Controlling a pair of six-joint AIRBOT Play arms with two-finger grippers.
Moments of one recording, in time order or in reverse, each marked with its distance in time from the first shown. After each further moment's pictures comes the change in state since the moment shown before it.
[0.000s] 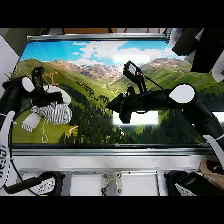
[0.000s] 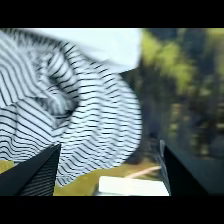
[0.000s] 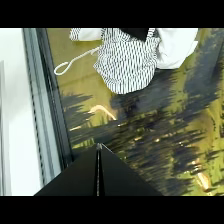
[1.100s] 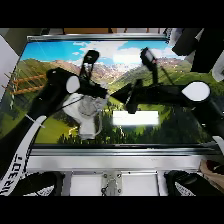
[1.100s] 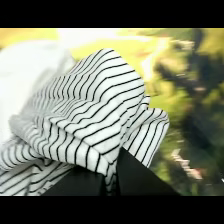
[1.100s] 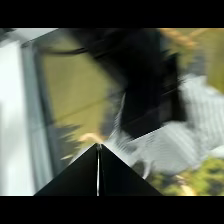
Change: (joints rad) left arm -0.637 0.005 0.291 0.022 0.064 -0.016; right arm -0.116 0.064 0.000 0.057 -0.068 0.078
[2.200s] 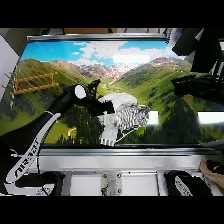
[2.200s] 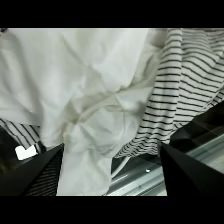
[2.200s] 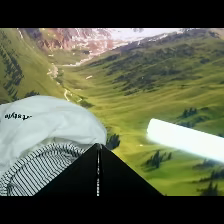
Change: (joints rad) left arm 0.114 -0.154 -0.239 -0.526 0.014 -0.041; right arm -0.438 0.179 -0.064 -0.455 0.003 0.451
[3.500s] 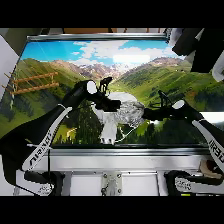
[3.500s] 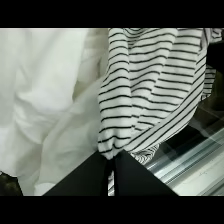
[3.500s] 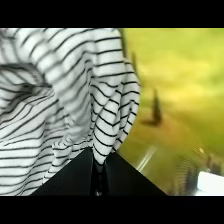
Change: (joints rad) left arm -0.045 -0.133 0.220 0.041 -0.077 0.037; right arm 0.103 -0.567 -0.261 0.162 -0.130 0.114
